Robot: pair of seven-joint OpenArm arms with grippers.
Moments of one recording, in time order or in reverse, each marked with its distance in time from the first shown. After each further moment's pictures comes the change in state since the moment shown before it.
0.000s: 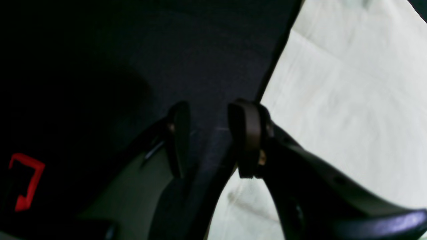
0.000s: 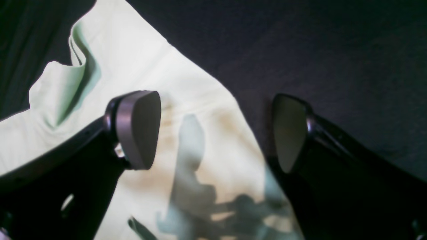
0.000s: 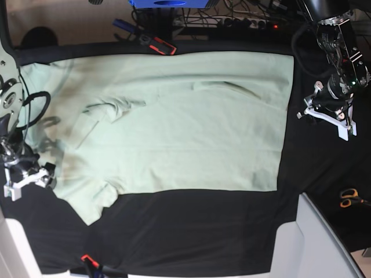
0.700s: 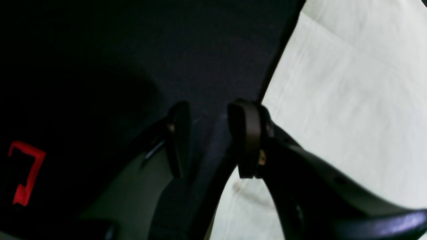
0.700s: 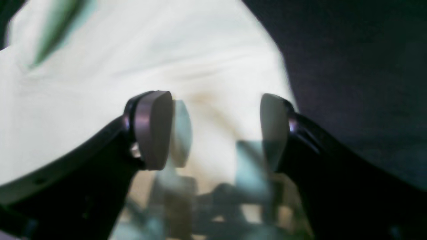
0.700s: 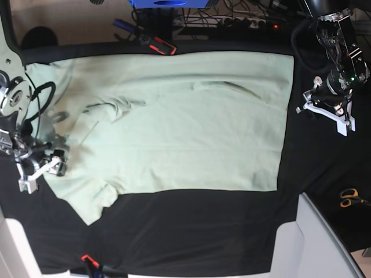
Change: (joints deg) left arm 1.6 0.0 0.0 0.0 0.0 0.0 0.0; right arm -0.7 -1.9 0.0 -1.5 -7.1 -3.5 1.7
